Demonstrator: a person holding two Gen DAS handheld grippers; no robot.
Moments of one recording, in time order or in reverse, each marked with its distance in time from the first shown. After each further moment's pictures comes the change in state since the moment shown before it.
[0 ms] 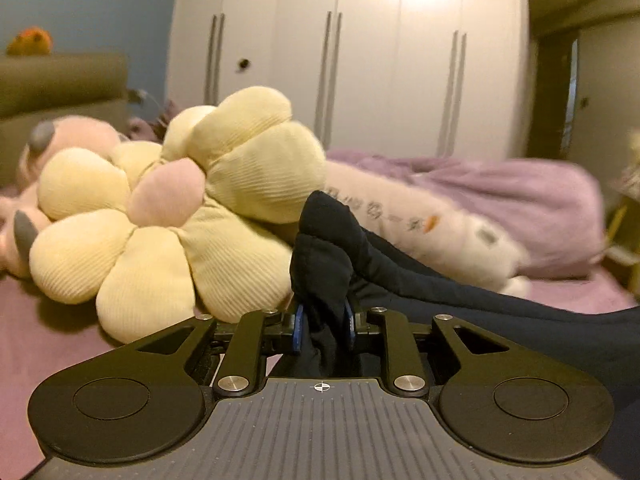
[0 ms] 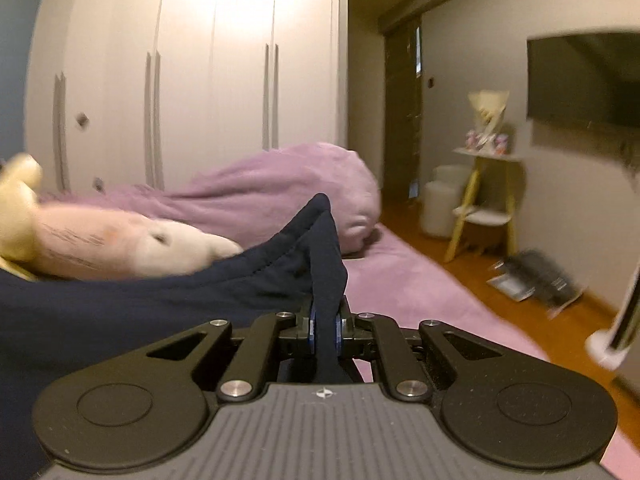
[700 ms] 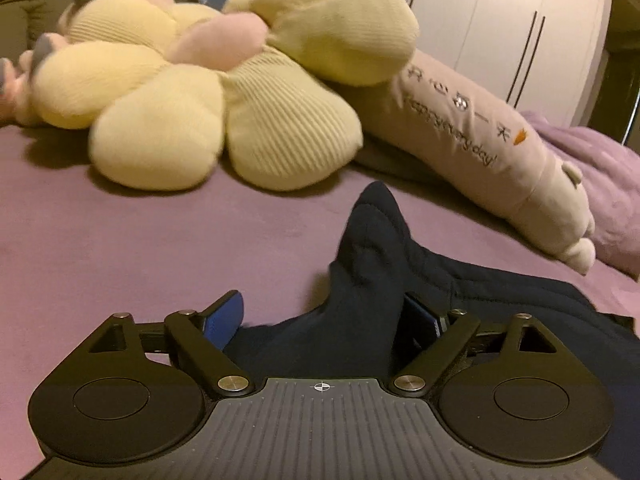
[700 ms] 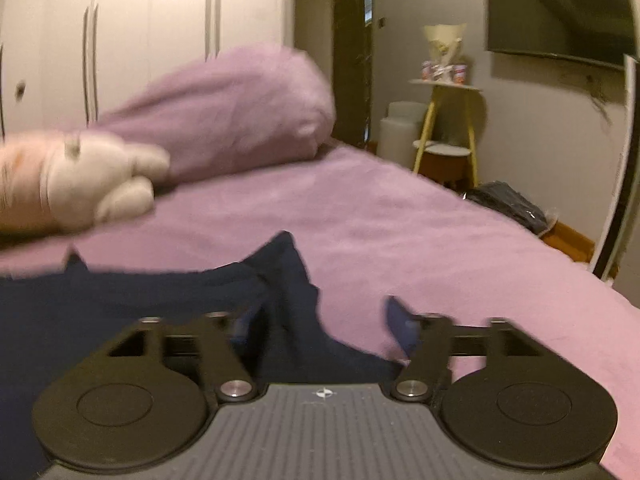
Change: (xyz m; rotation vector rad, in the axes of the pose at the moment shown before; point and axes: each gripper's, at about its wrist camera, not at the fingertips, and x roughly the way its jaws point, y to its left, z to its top) left arm 0.058 0.048 -0.099 -0.244 0.168 0.040; right arm 0.087 -0.011 -0.095 0.134 0.126 -0.110
